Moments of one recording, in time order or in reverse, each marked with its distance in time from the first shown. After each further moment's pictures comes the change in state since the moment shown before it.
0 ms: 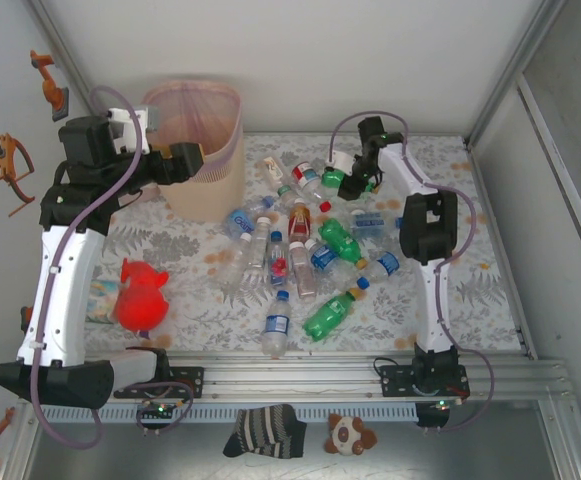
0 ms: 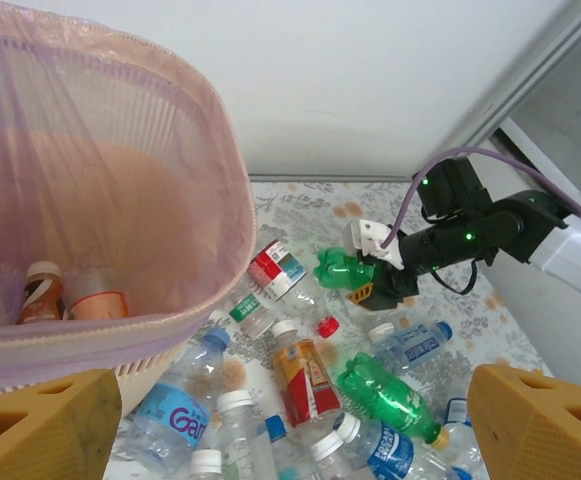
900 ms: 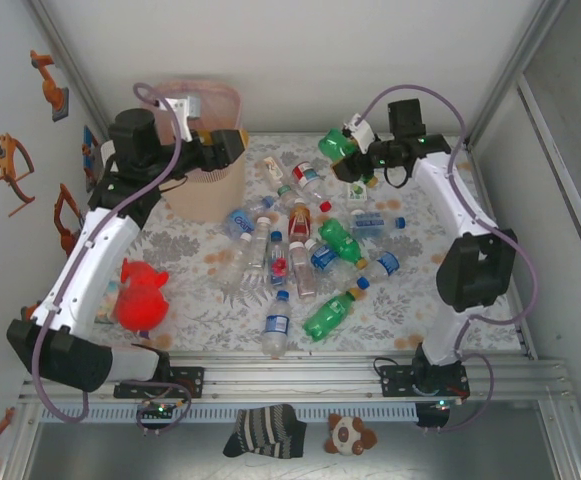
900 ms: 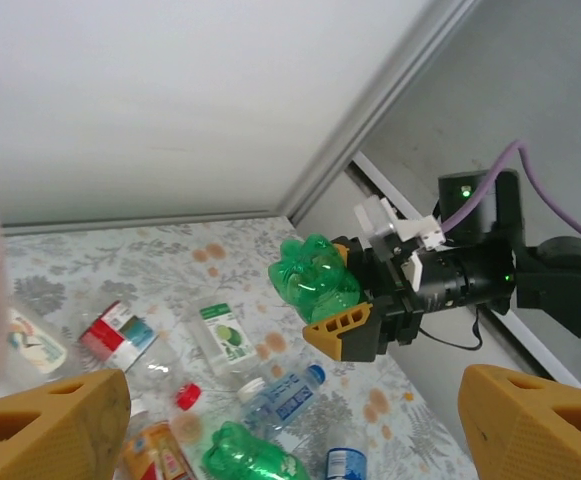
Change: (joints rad) left arm -0.207 0.114 -0.103 0.444 0.091 -0.225; right arm 0.000 -0.593 -0.428 0.253 -0.370 0.526
